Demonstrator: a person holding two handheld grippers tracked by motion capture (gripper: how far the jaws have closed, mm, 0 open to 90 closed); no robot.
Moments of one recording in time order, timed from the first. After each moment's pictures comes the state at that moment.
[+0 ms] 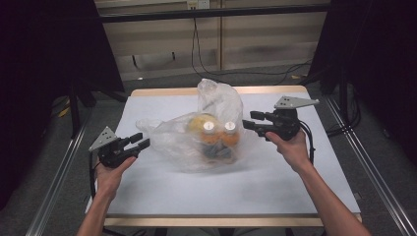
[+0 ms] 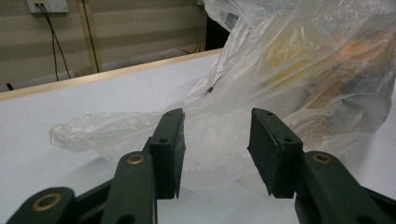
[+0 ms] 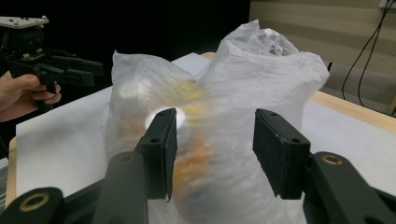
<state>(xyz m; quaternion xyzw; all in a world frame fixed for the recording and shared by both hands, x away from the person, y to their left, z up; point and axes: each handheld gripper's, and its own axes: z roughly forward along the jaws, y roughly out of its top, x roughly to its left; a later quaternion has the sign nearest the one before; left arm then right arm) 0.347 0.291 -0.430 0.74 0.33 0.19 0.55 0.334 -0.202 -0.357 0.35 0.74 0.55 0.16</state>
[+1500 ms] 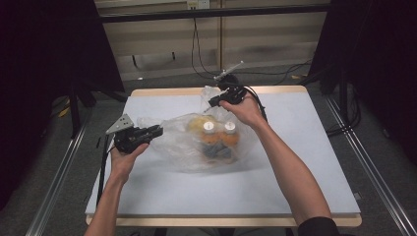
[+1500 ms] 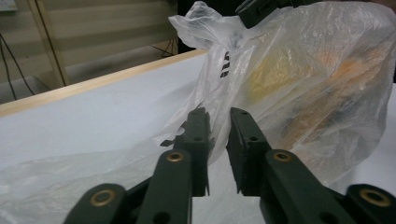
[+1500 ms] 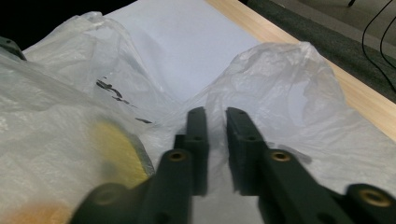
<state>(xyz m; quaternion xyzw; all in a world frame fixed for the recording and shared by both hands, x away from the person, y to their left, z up) 0.383 0.255 -0.422 0.76 0.28 0.14 0.56 0.471 -0.098 -0.358 0.35 0.85 0.39 0.10</state>
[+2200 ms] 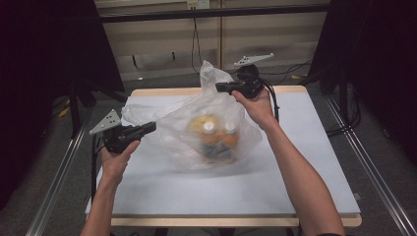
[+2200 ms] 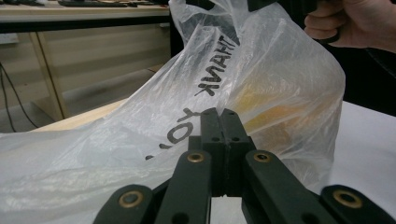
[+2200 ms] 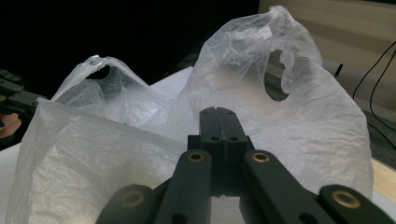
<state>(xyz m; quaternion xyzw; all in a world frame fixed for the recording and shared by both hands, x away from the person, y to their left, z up) 0.359 0.264 -0.382 0.75 0.26 0.15 0.59 0.433 -0.134 -0.309 0.33 0.77 0.52 0.14</state>
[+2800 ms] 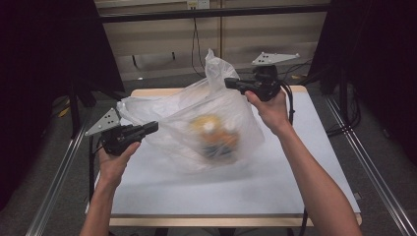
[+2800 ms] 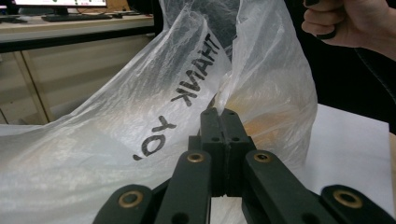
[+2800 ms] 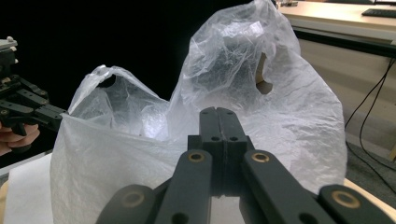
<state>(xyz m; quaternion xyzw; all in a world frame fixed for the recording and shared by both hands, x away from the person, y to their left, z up) 0.337 0.250 -0.352 0.75 0.23 0.15 0.60 0.385 -0.157 -0.275 0.30 0.74 0.57 0.18</state>
